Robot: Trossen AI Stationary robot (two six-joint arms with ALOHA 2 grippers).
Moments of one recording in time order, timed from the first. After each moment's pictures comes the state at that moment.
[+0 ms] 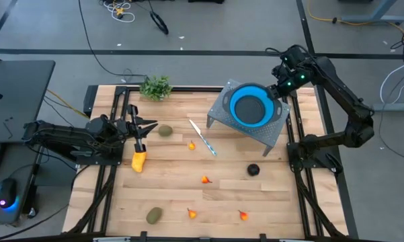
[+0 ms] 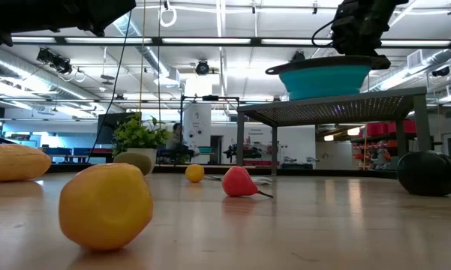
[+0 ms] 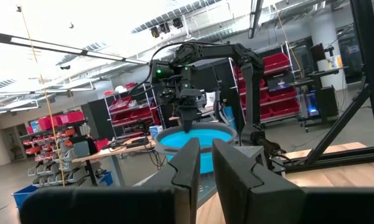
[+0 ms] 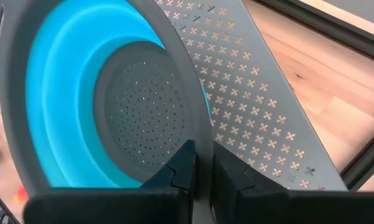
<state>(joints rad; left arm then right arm) -0.03 0.49 0.22 0.59 -0.25 0.33 -0.98 1.29 1.41 -1.35 -0.34 0.09</state>
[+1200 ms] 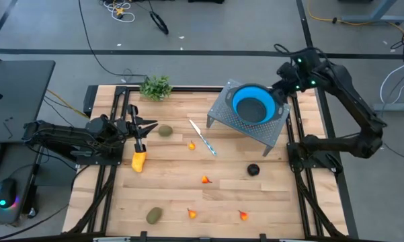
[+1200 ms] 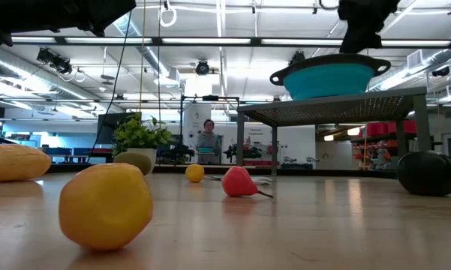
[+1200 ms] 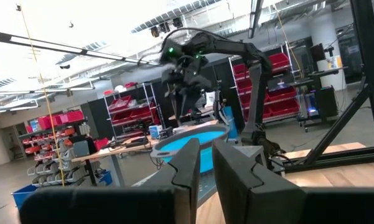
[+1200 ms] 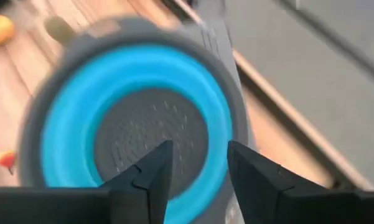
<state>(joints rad) -0.03 0.49 0.22 0.59 -0.25 0.32 -0.89 1.12 1.41 -1.20 -0.26 -0.18</state>
